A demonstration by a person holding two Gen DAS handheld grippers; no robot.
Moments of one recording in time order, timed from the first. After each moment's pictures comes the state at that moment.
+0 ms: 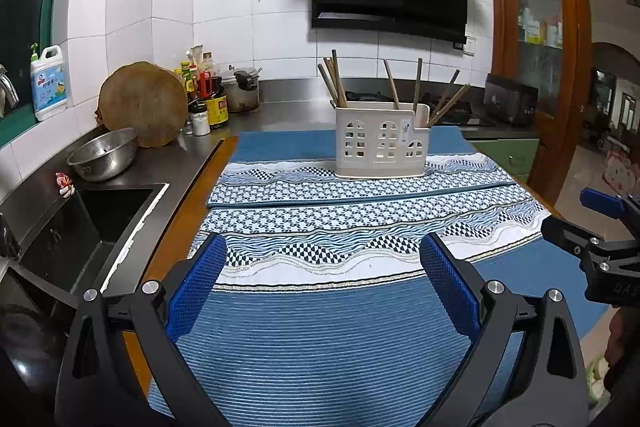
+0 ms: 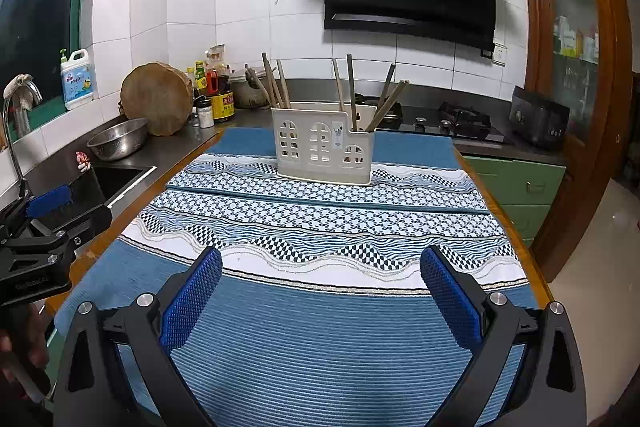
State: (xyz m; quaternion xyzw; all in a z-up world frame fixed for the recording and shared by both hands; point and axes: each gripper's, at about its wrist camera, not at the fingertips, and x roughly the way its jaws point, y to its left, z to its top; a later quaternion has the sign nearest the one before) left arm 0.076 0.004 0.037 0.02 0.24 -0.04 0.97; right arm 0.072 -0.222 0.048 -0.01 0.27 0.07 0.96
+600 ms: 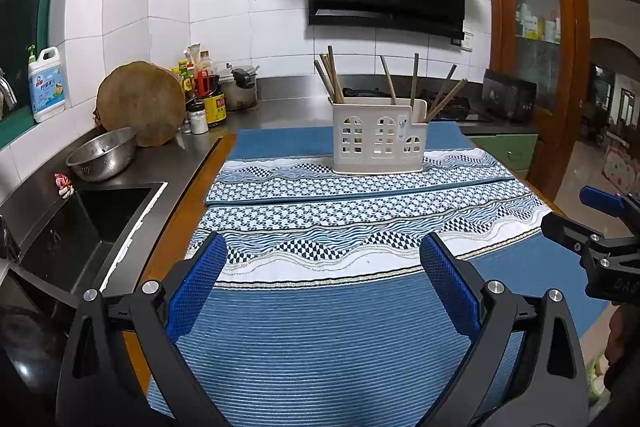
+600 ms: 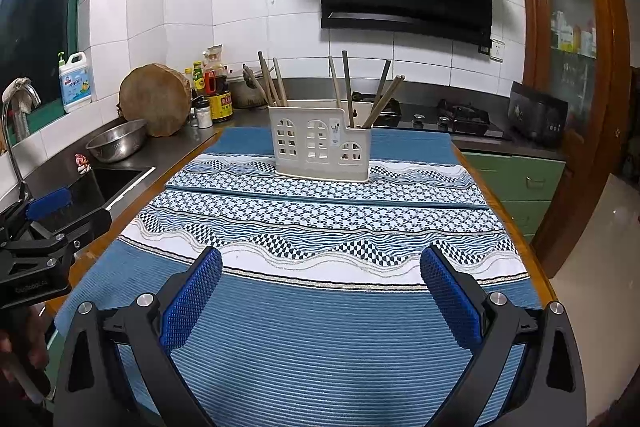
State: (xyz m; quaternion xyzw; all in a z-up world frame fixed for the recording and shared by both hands) left arm 0.075 0.003 0.036 0.02 0.24 -0.05 0.97; right arm 0.070 -0.225 0.045 0.00 0.28 0.07 0.96
